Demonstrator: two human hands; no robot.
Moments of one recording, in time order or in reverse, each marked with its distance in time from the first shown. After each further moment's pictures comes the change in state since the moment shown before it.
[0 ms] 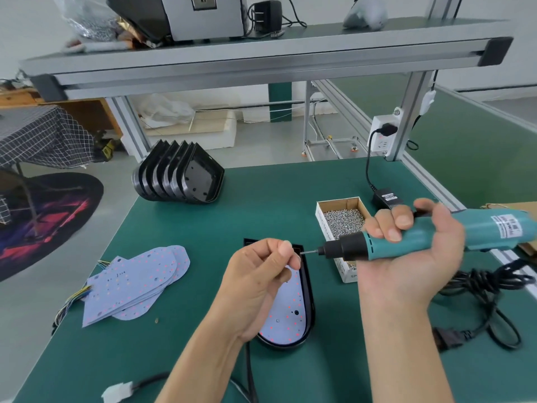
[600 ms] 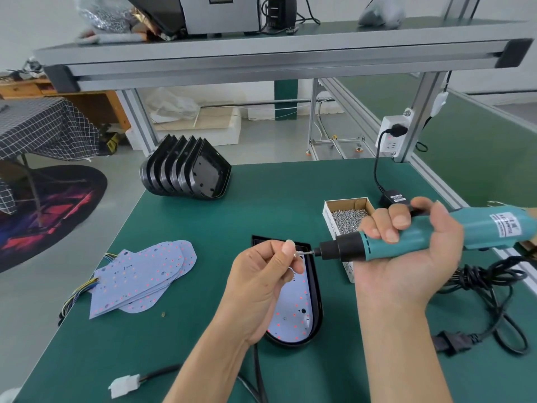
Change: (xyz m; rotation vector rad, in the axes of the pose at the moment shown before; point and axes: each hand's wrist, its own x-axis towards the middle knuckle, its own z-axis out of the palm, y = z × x) left_hand -0.008 -0.003 -0.004 0.039 0.074 0.042; right_hand -0.011 0.011 0.012 -0.037 -0.023 0.034
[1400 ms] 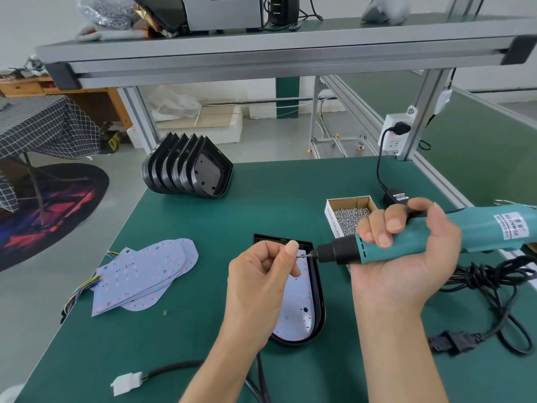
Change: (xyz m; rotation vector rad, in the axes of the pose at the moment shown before) left_hand -0.014 0.003 0.008 0.413 0.240 0.143; right_hand -0.004 0.007 -0.005 -0.064 -0.067 -0.040
